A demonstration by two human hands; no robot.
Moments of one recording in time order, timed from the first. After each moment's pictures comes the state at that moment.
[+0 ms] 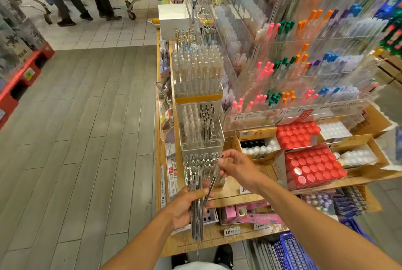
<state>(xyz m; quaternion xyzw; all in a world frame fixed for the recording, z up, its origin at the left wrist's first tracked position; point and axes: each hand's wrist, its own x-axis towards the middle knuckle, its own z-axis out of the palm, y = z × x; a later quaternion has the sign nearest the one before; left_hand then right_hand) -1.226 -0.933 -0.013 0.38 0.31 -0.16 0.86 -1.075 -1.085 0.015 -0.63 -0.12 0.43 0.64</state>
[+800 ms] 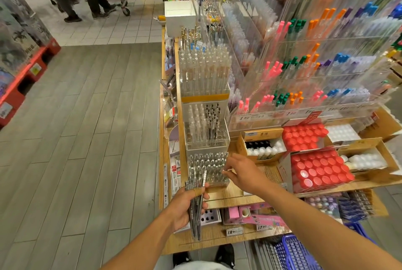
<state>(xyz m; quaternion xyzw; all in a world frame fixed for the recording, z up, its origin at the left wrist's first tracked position) -1.233 -0.922 -0.026 0.41 0.35 -0.14 0.83 -1.066 -1.086 -0.014 -0.88 -0.43 0.11 0.18</state>
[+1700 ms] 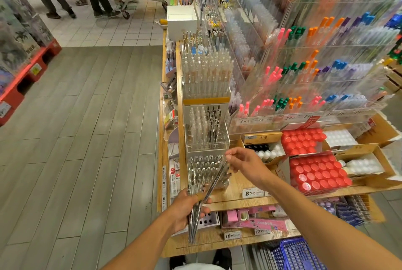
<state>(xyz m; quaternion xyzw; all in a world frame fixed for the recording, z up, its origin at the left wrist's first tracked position) -1.232 -0.925 -0.022 0.45 0.37 -0.15 0.80 -1.067 -1.080 0.038 -0.73 -0.16 0.35 0.57</state>
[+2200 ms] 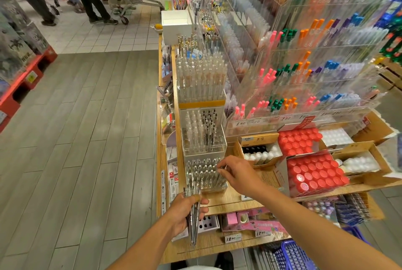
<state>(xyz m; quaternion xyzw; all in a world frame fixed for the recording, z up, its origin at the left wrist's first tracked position) -1.226 -0.921 -0.036 0.45 0.40 -0.14 0.79 -1.074 -1.079 0.007 -0.86 -0.40 0.11 0.28</state>
